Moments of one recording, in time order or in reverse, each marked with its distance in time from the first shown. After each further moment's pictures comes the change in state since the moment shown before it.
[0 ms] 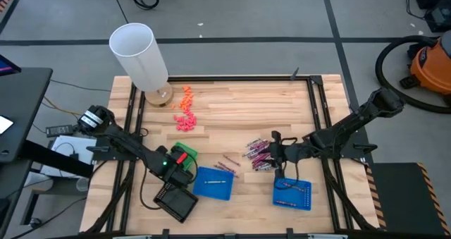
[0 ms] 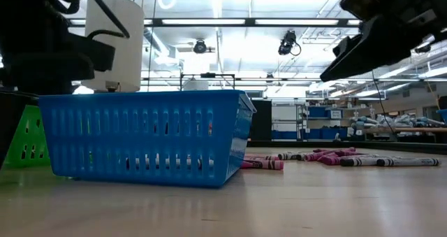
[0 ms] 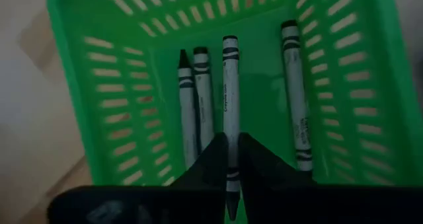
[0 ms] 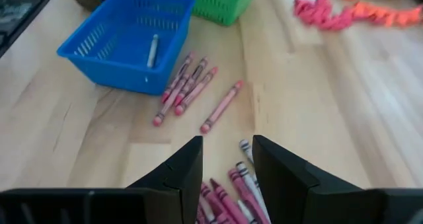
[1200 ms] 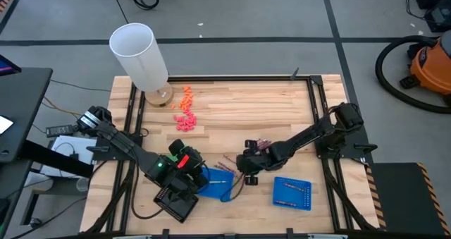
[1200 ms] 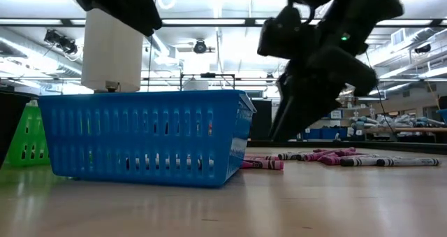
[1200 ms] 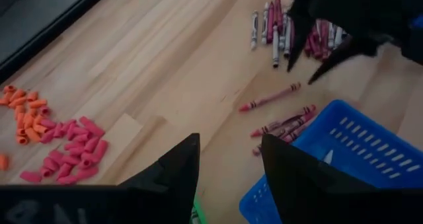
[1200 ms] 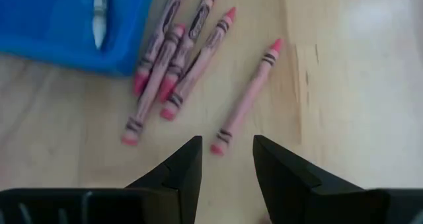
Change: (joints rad) left arm -0.051 0.001 0.389 -0.062 -0.490 0.330; right arm -0.087 0.622 0.534 -0.342 -0.066 0.051
